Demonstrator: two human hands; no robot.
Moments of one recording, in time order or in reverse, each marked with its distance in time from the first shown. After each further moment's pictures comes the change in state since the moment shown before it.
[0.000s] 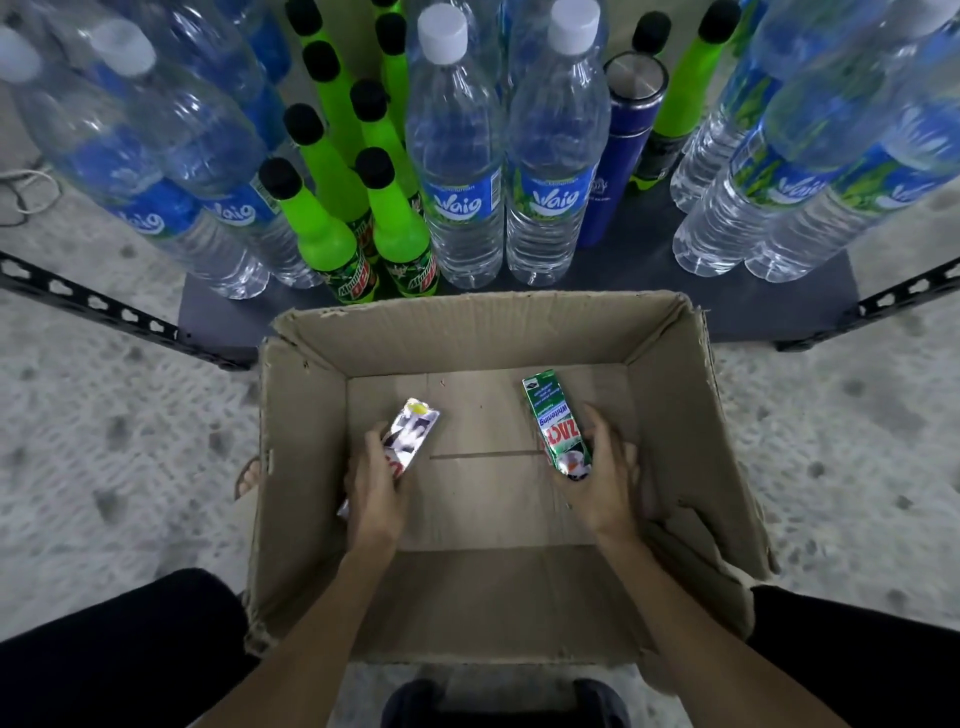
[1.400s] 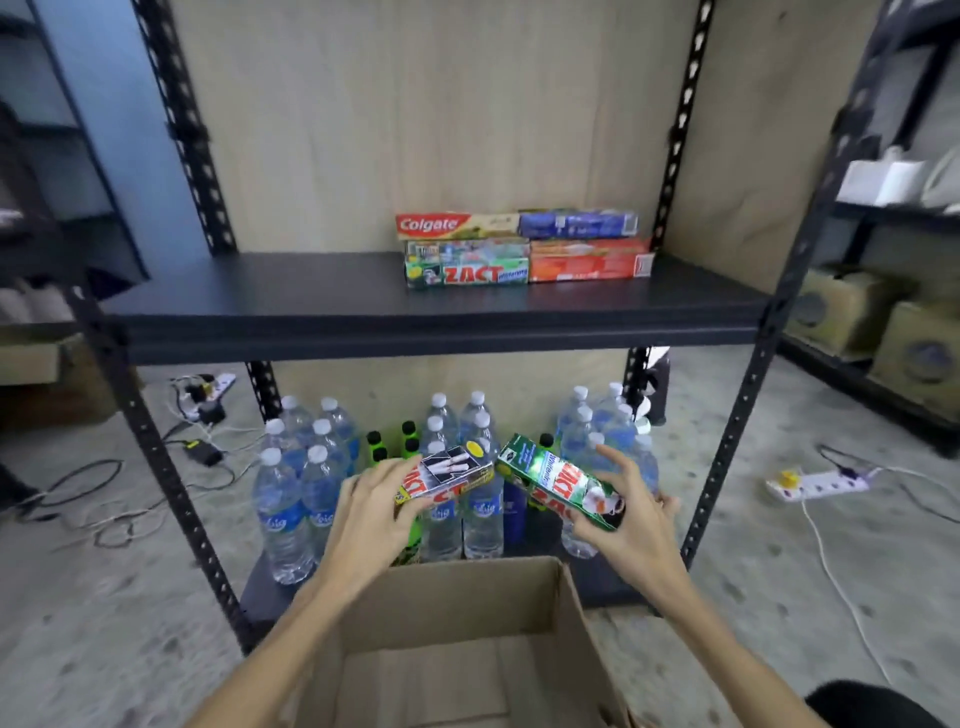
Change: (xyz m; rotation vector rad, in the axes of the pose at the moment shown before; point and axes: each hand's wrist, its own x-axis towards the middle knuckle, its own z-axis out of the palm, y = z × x) left_hand -0.106 0.250 -0.287 0.053 0.428 0.857; right_hand -0.117 -0.189 -0.330 0.093 0.444 -0.661
